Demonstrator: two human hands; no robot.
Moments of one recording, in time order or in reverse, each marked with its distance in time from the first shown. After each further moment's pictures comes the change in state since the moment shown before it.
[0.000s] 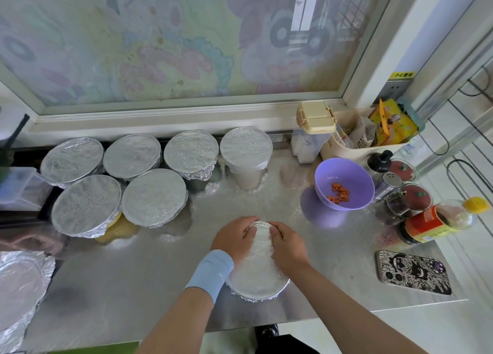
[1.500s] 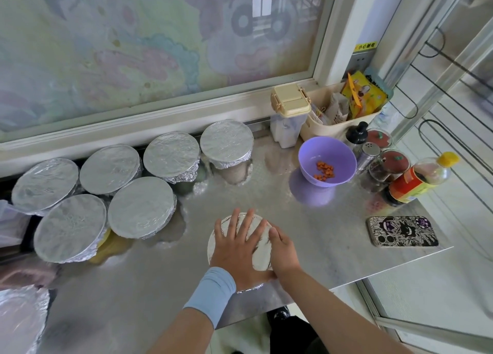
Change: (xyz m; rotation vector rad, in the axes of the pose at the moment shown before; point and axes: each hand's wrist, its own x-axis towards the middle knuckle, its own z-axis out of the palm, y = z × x) left_hand -0.040 0.000 0.012 0.842 -0.125 0.310; right_hand -0.037 0.013 0.034 0.568 0.106 0.229
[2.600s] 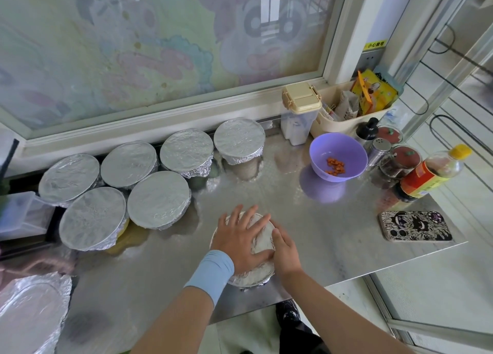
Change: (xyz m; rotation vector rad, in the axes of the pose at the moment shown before) left_hand -0.008 -0.039 -0.002 -0.033 -0.014 0.078; right_hand -0.021 0.021 0.025 0.092 -0.039 -0.078
